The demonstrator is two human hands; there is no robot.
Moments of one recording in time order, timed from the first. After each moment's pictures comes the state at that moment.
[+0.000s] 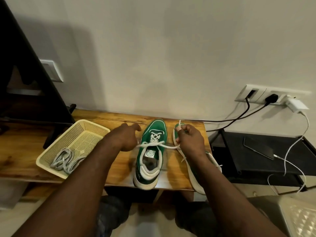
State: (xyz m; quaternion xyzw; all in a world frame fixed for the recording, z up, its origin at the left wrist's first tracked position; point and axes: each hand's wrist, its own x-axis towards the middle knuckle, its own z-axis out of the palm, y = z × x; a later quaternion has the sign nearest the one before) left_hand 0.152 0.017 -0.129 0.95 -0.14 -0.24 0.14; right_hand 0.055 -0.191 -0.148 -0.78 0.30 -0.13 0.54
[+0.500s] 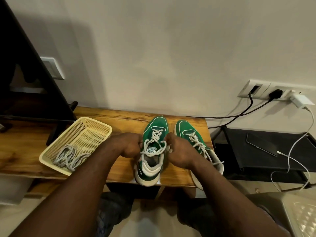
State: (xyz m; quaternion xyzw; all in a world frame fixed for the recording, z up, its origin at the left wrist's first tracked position) left_hand 0.134 0.015 -0.134 0.91 -0.23 -0.33 0.08; right_hand 0.042 -0.179 -0.149 -0.94 0.07 0.14 0.30
